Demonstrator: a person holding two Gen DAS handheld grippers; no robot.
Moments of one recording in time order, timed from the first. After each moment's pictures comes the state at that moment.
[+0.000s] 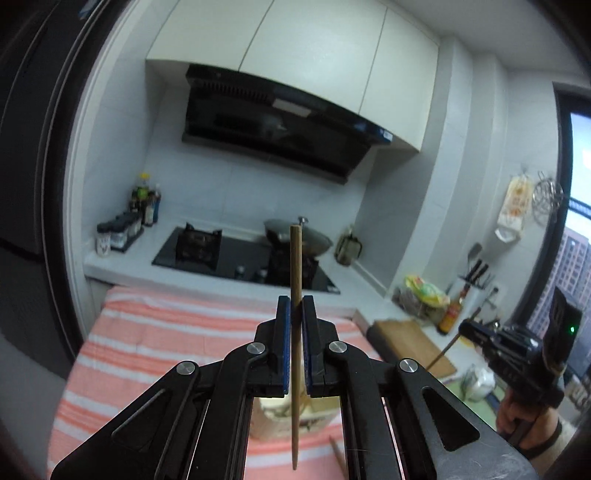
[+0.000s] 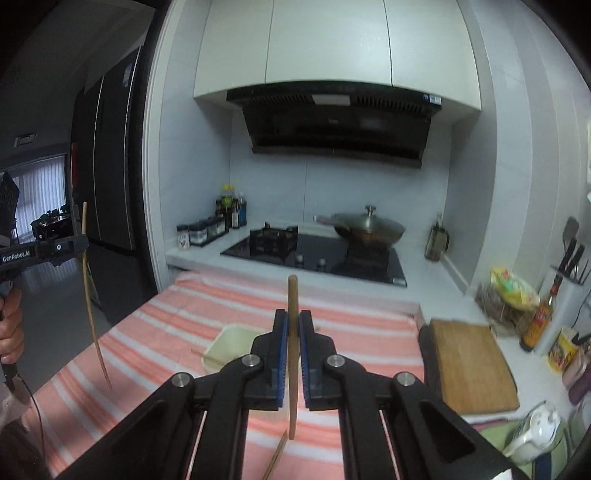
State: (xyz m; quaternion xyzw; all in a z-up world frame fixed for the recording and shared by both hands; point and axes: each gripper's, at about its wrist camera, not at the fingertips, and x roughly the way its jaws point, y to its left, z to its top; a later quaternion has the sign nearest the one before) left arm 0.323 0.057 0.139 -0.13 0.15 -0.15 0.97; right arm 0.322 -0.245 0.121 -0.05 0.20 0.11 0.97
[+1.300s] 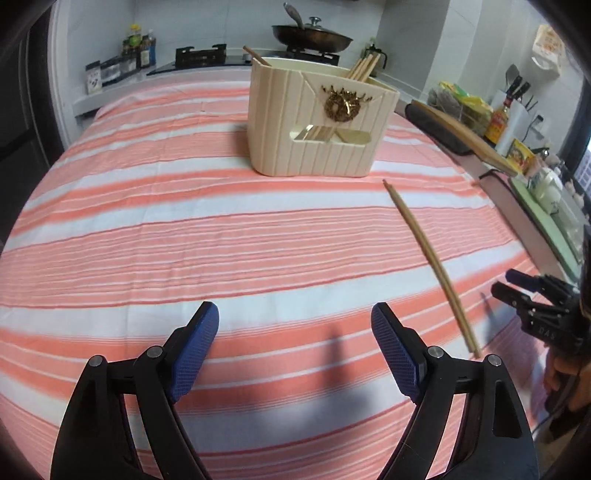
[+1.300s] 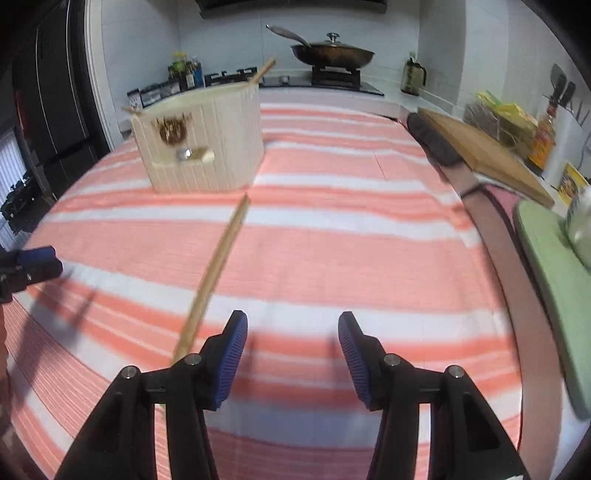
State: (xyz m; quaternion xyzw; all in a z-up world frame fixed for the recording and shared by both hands) left arm 0.247 -0.029 -0.187 -0.02 0.42 -0.14 0.90; right arm 0.212 -0.298 -0.179 -0.02 0.47 0.03 0.88
